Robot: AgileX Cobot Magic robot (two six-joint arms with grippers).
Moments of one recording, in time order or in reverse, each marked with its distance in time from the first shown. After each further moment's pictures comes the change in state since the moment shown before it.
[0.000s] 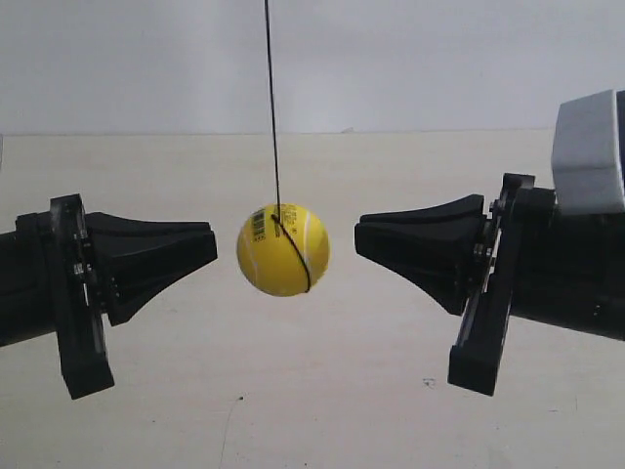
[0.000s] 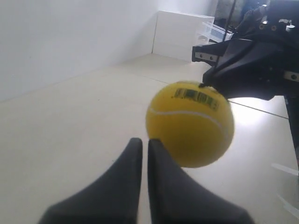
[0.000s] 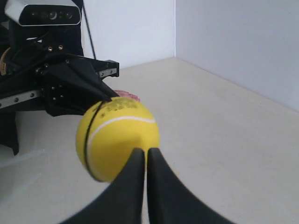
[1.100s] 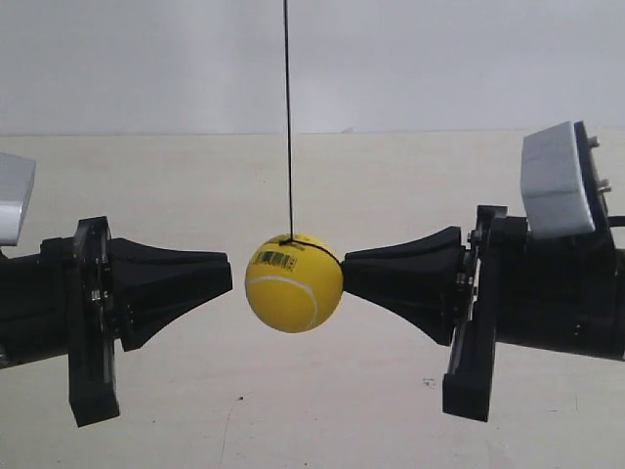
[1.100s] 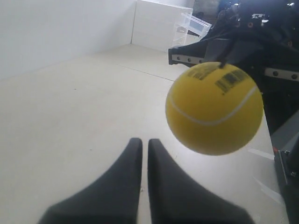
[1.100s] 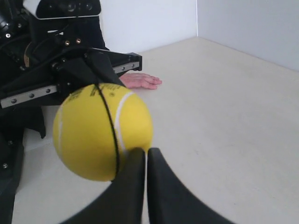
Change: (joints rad) left arm 0.000 0.106 -0.002 0.057 -0.081 0.040; right arm 0.000 0.088 0.000 -0.074 -0.053 0.049
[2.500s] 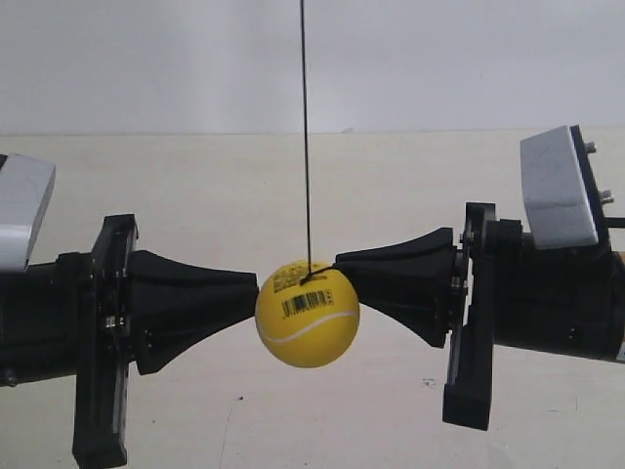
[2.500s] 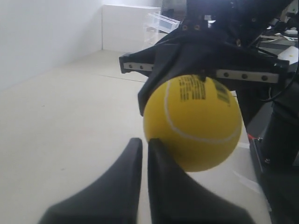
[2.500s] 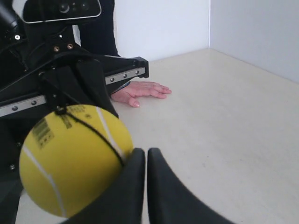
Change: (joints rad) left arm -0.096 -0.024 -0.013 0.018 -0.004 0.057; right arm 0.000 0.037 -0.002 0.010 -0.076 -0.075
